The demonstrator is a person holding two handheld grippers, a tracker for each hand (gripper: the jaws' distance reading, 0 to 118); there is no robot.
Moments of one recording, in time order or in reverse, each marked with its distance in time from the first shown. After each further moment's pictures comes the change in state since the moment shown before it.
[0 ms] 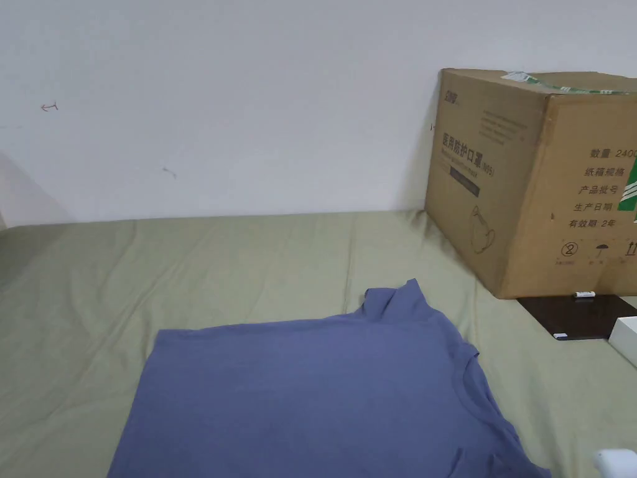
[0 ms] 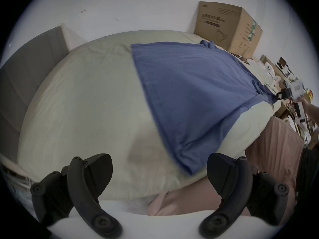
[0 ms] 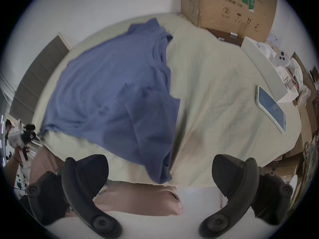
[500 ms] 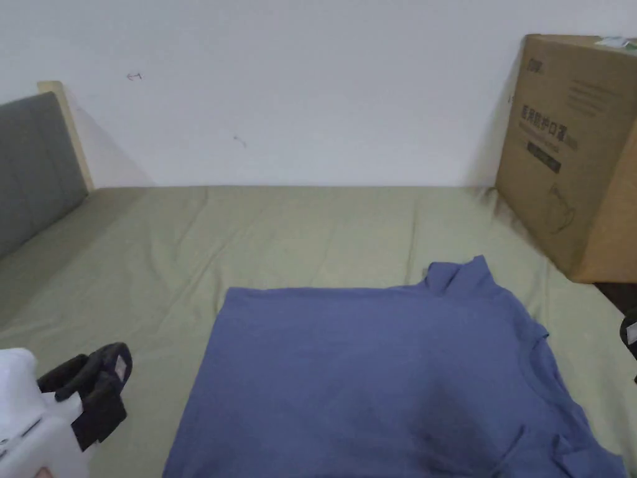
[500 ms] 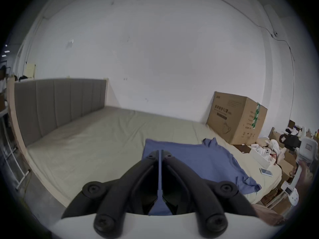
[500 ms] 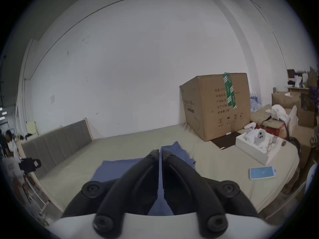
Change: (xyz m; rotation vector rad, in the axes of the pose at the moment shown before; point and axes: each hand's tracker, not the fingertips) left arm 0.108 0.037 0.151 0.788 0.168 0.239; right arm -0.142 -0.009 0.147 0.977 0.048 -0.062
